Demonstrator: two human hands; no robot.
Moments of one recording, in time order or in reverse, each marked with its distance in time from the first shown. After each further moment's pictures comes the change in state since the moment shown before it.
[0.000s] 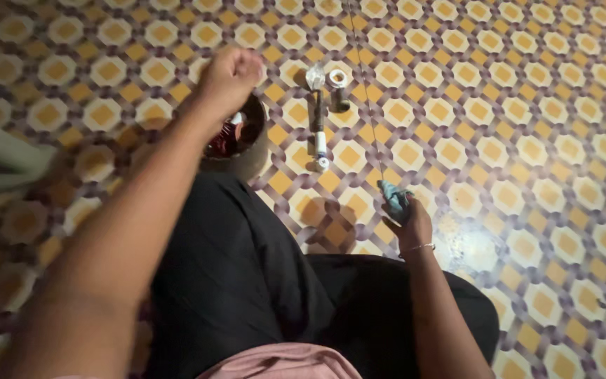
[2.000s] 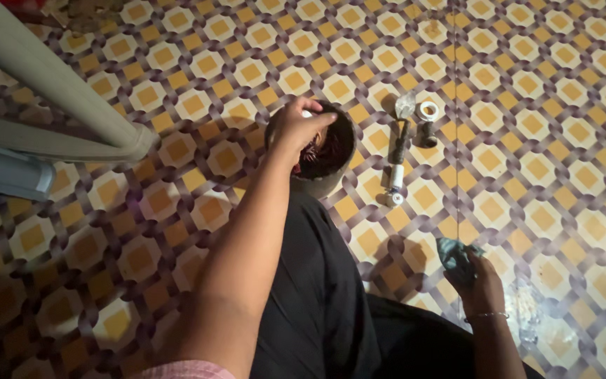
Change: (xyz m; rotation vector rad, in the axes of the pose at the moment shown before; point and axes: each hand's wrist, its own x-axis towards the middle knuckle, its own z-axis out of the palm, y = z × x) left_hand 0.013 -0.086 -0.008 -0.158 0.241 -0.277; right_hand -0.002 0.004 0.004 -0.947 -0.170 -0.548
